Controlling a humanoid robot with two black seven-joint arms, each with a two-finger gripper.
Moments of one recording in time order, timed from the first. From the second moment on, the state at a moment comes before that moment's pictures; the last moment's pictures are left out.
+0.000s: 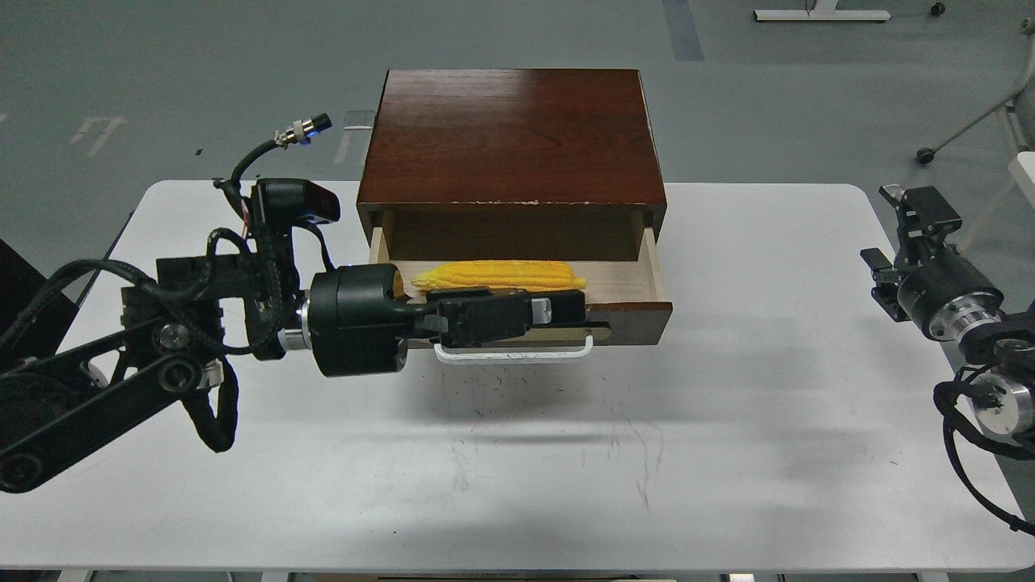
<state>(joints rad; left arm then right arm) -0.60 0.60 -0.71 -1.75 1.30 -0.49 -0.48 0.70 -0.78 0.20 1.04 -0.10 -0.11 0.49</state>
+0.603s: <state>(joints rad) -0.32 0.59 -0.70 -1.76 1.30 -0.49 -0.40 0.69 -0.78 0.20 1.04 -0.10 -0.11 0.49</state>
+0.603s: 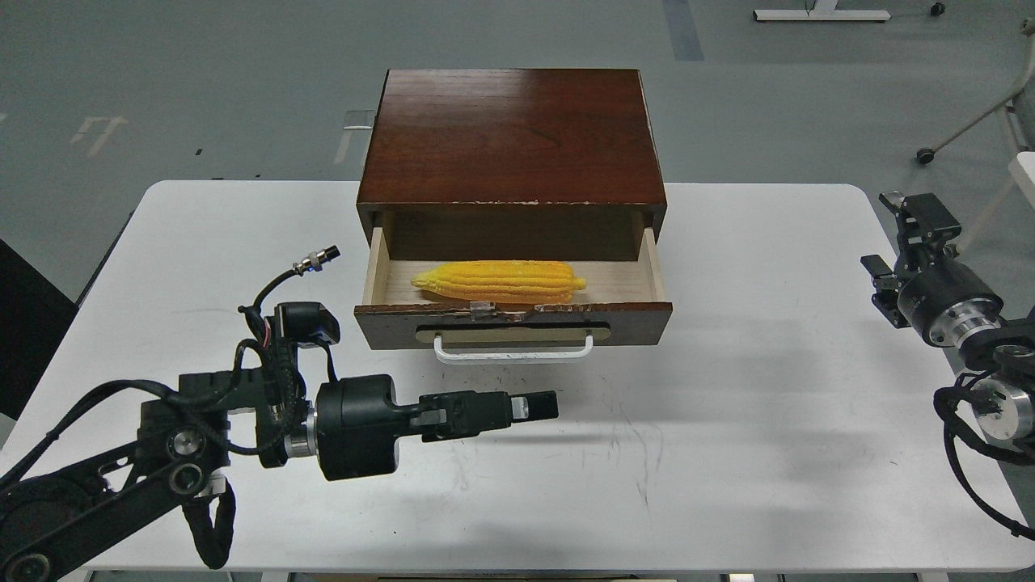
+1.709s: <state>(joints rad) -0.24 0.53 -0.71 -1.65 1.28 -0.38 -0.22 0.69 -0.77 0.19 1.04 -0.10 -0.12 0.49</state>
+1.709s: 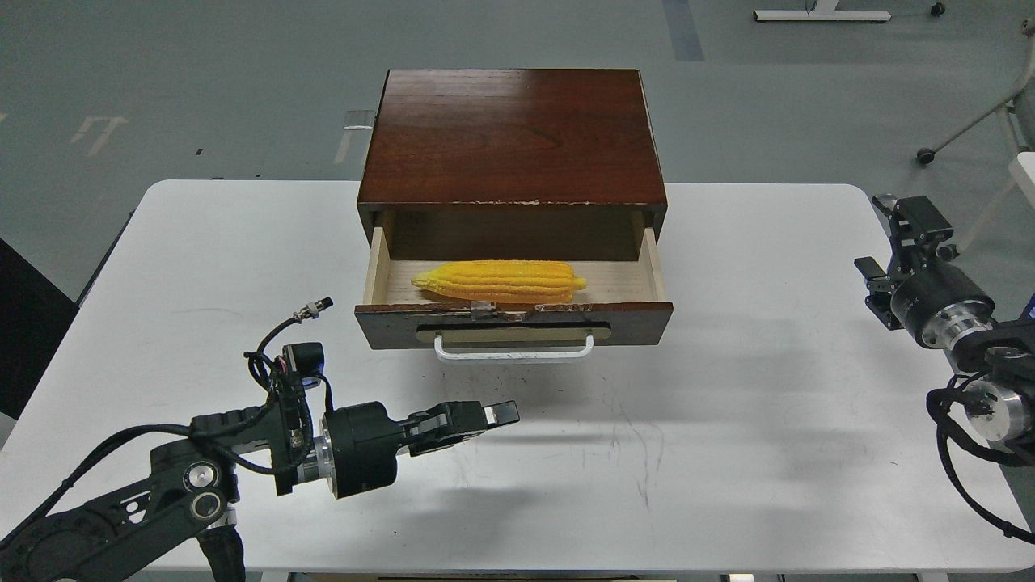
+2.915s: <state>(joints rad) -0.26 0.53 -0.74 -1.58 1.24 -0.31 -0.22 0.67 -0.77 0.19 1.04 -0.10 -0.12 0.49</state>
